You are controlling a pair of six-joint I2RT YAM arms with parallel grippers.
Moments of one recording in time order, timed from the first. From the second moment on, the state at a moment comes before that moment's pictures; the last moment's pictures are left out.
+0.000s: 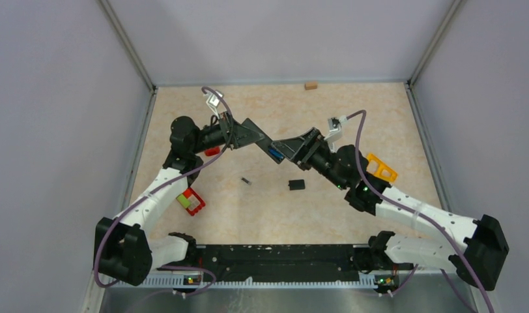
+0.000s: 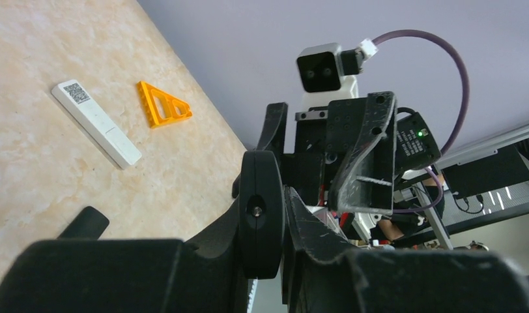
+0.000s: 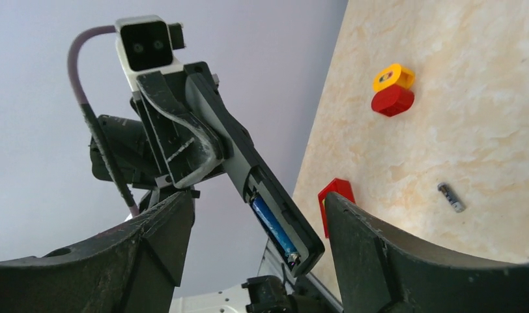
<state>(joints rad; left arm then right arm) -0.30 1.19 0.81 0.54 0.92 -1.09 0.90 1.06 0.73 0.33 0.11 1.15</state>
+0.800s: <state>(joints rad) -0.38 1.35 0.89 -0.22 0.52 -0.64 0.87 1.16 0.75 -0.05 0.10 0.66</state>
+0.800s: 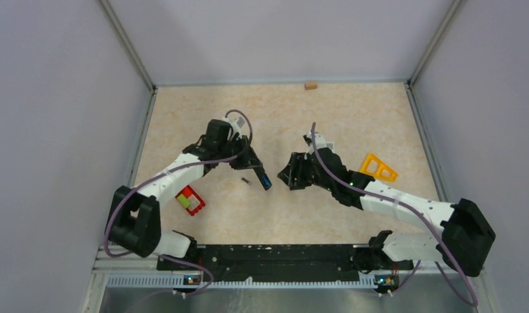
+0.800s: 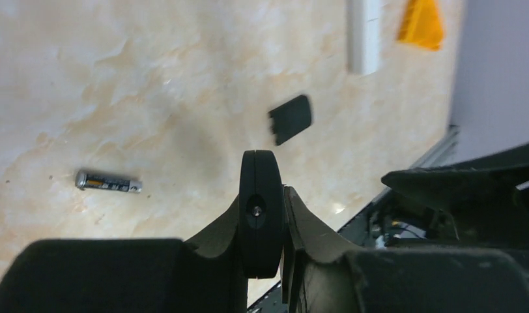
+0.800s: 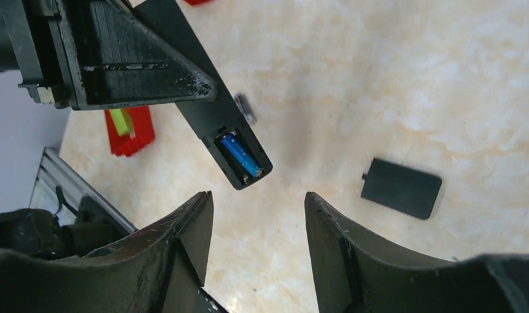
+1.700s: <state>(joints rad) -0.93 1.94 1.60 -0.95 -0.47 -0.63 0.87 1.07 0.34 0.19 0.19 1.02</state>
